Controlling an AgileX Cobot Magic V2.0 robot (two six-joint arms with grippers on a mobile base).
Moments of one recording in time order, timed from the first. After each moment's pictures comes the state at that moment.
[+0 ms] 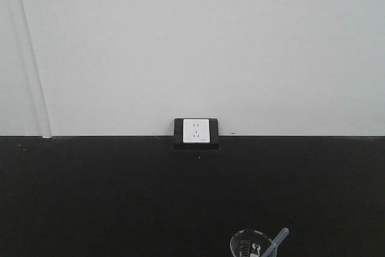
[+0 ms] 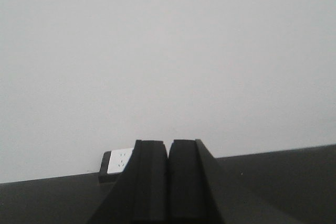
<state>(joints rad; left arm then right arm) -0.07 -0.01 0.03 -0.02 0.01 0.05 0.07 0.15 -0.19 0.07 -0.08 0.08</state>
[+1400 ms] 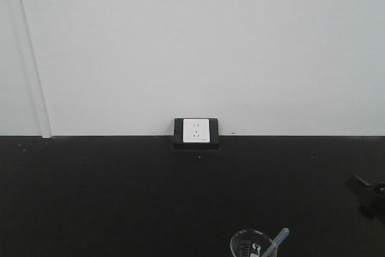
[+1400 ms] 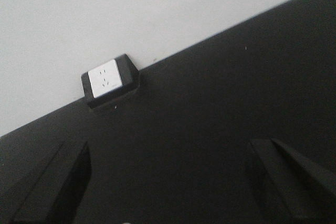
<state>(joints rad) -0.07 -0.01 0.03 -0.02 0.01 0.05 0.09 1.04 -0.56 0.14 -0.07 0.36</state>
